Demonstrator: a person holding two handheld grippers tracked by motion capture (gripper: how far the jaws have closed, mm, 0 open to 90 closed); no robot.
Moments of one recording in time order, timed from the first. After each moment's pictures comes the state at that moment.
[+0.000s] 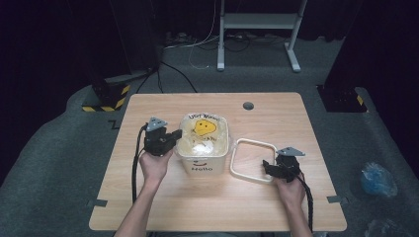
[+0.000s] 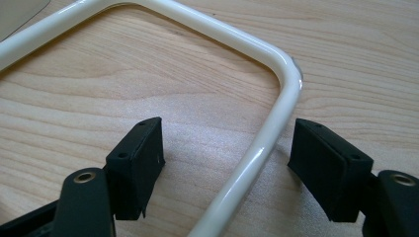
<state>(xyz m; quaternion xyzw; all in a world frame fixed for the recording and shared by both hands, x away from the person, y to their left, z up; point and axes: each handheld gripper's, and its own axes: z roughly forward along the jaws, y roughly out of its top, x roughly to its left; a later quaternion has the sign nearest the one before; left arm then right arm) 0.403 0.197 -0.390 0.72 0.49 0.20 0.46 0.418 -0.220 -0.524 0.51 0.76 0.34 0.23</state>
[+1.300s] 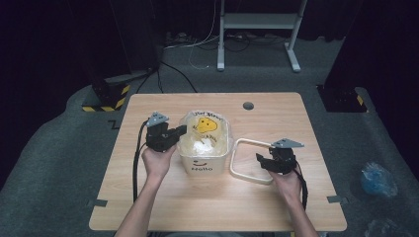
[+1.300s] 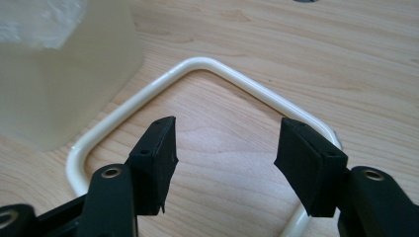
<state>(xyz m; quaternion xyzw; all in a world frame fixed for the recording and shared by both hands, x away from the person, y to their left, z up) 0.408 0.191 -0.377 0.71 0.47 0.18 0.49 0.414 -0.196 -0.471 0.46 0.78 0.38 0.20</state>
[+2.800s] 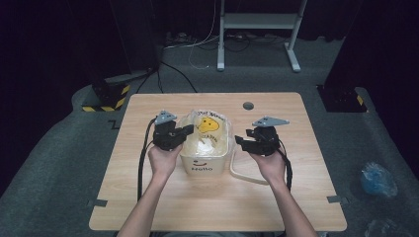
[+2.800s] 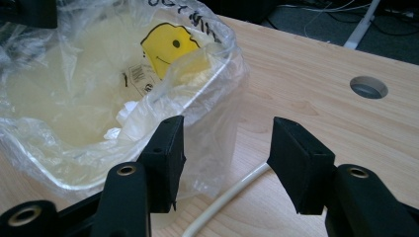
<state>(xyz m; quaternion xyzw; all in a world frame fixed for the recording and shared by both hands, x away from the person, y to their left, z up) 0.412 0.173 -0.373 0.73 0.46 0.16 0.49 0.425 -0.132 -0.389 0.41 0.79 0.44 0.17</state>
